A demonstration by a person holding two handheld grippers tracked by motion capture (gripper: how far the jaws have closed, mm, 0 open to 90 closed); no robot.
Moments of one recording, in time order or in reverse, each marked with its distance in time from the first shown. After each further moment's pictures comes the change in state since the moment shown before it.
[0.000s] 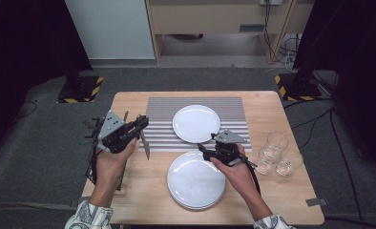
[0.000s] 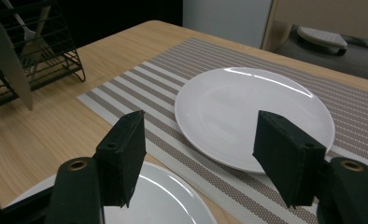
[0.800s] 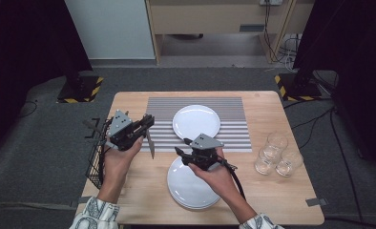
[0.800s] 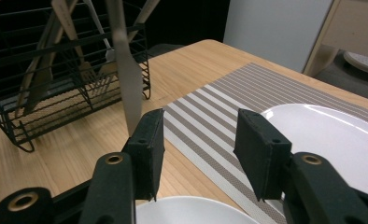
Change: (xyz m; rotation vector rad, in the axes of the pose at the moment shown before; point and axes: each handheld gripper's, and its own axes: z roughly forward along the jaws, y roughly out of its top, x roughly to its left) left arm -0.001 -0.006 0.016 0.001 -0.003 -0.018; right arm 0.063 0.023 0.015 -0.041 0.141 -0.087
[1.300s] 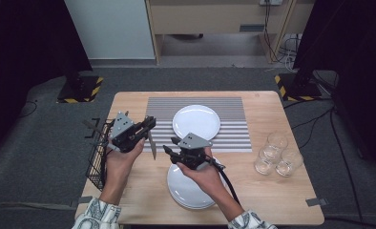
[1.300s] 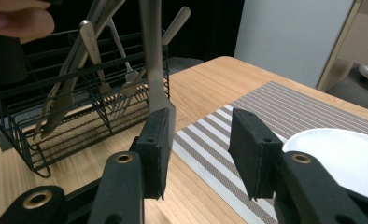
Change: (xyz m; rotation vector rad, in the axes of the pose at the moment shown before) left arm -0.004 -0.005 0.003 -0.003 0.000 0.003; right arm 0.019 0.011 0.022 -0.051 0.040 0.004
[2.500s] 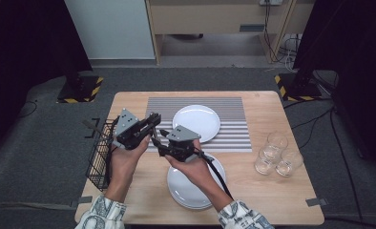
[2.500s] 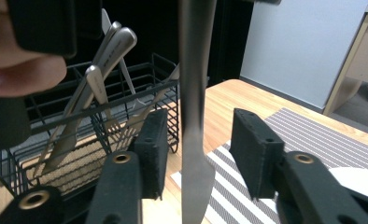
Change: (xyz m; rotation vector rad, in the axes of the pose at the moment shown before) left arm -0.010 0.012 0.008 -0.028 -0.019 -0.008; right arm 0.007 0.024 0.028 -0.059 0.025 -0.003
